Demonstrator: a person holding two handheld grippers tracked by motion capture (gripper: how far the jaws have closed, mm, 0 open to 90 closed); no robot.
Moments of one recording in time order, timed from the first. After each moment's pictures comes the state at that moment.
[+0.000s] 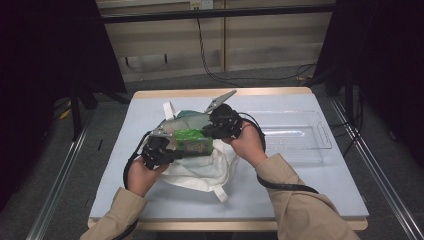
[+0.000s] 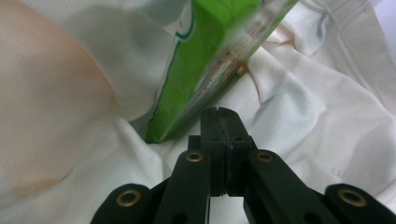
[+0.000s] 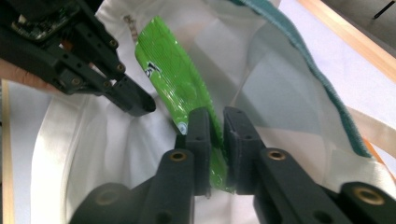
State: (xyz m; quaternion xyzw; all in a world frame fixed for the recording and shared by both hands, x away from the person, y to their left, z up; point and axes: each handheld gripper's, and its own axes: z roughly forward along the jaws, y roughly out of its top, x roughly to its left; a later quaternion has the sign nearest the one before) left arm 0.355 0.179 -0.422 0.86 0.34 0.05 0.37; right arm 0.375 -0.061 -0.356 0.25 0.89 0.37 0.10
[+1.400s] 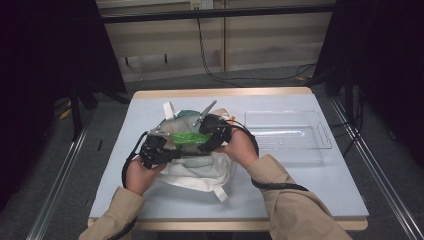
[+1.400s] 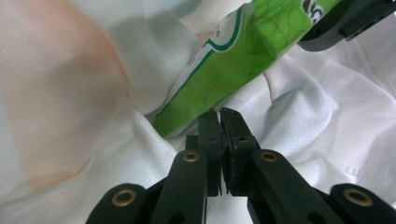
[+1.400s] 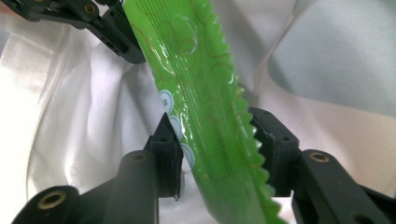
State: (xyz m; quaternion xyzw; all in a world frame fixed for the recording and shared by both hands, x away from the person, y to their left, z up) left arm 0.361 0.189 -0.427 0.86 0.35 0.05 0.37; right arm 0.385 -0.033 -0.391 0.23 0.93 0.28 0.07
